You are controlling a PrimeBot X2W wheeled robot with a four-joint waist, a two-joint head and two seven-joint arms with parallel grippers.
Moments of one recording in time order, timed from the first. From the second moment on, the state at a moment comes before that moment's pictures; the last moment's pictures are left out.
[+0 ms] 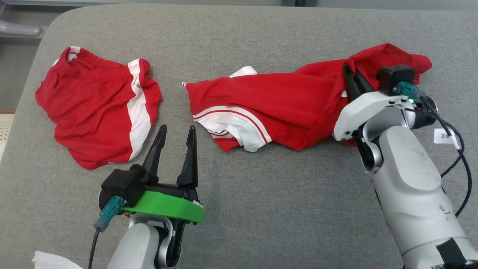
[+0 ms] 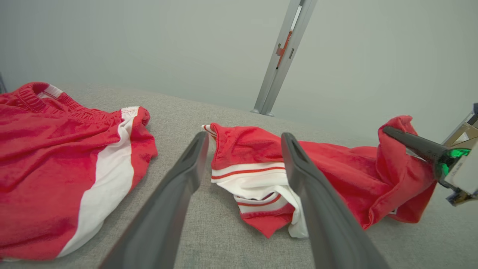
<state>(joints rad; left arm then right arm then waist) -0.23 0.05 -0.32 0.17 -0.44 -0.03 -0.26 -0.68 -0.05 0.05 0.65 0.11 0.13 -0.07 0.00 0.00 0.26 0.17</state>
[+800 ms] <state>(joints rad) -0.22 0.05 -0.35 0.13 -0.47 0.00 -0.26 -0.61 -0.05 0.09 0.58 0.08 0.13 -0.07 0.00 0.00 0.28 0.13</state>
